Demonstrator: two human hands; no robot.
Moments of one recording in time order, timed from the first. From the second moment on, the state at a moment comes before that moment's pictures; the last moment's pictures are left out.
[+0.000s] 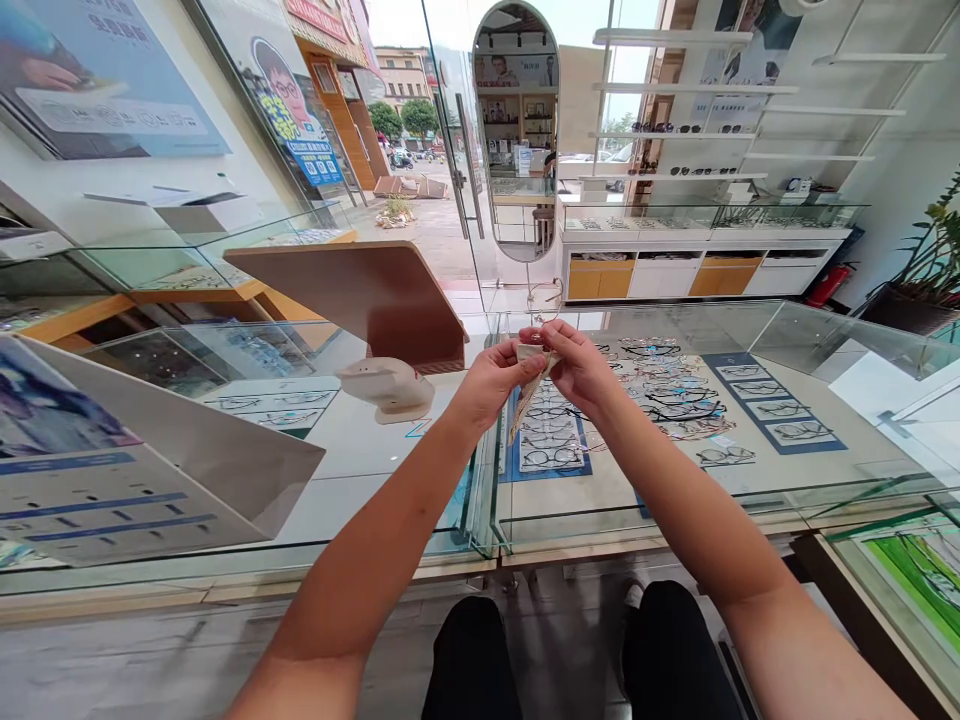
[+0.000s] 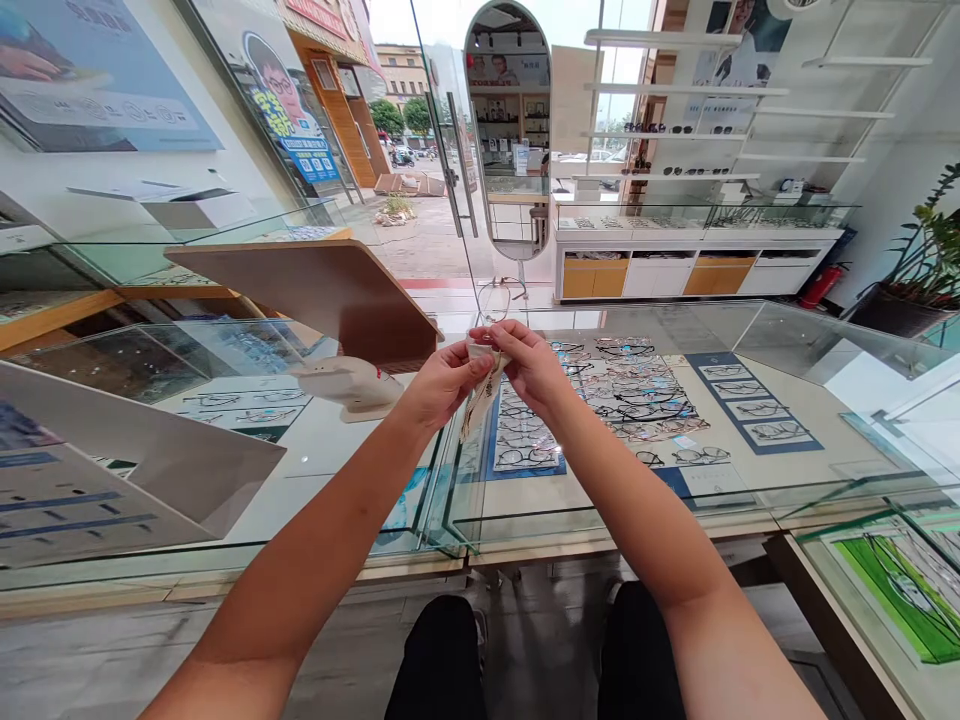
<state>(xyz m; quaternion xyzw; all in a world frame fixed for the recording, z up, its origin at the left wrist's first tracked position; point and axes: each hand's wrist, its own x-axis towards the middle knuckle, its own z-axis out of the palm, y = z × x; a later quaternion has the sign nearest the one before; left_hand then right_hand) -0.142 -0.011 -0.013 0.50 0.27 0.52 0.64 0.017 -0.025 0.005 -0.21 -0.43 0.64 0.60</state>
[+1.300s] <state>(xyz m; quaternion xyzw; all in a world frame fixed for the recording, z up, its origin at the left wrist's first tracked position) -0.142 -0.017 -0.012 0.54 0.29 0.52 0.59 0.015 -0.016 -0.006 -0.21 -0.38 0.67 0.60</state>
